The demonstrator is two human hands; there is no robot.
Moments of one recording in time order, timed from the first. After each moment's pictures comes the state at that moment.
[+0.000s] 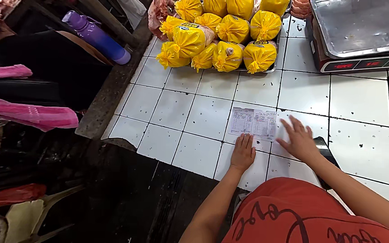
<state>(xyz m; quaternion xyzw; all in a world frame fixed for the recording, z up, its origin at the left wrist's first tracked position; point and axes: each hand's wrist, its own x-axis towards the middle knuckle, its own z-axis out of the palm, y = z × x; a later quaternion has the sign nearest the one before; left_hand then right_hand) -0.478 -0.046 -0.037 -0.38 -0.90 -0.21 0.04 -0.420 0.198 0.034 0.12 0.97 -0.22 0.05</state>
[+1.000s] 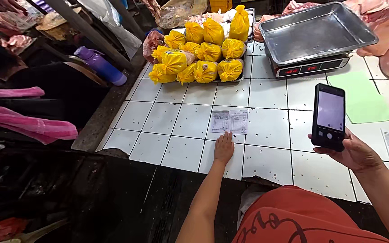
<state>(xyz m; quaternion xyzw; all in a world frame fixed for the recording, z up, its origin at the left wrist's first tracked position) -0.457 -0.030 -0.004 -0.33 -0.94 -0.10 -0.07 -0.240 0.296 0.146 0.07 0.41 -0.90 -0.08</state>
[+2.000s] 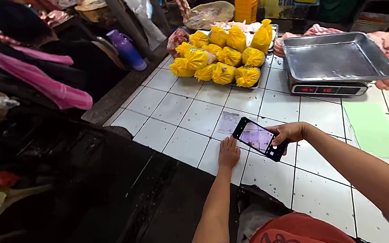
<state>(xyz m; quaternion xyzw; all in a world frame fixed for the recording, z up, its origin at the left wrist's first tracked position) -0.440 -0.026 -0.015 -0.23 -0.95 -0.19 -0.04 -0.438 0.248 0.167 -0.03 0.63 -0.59 0.51</state>
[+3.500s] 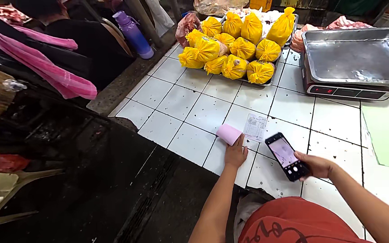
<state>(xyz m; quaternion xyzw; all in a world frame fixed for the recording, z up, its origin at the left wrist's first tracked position) -0.448 -0.024 -0.015 -0.21 -0.96 -0.20 -0.07 -0.346 0.289 0.054 0.19 0.58 -0.67 0.43</state>
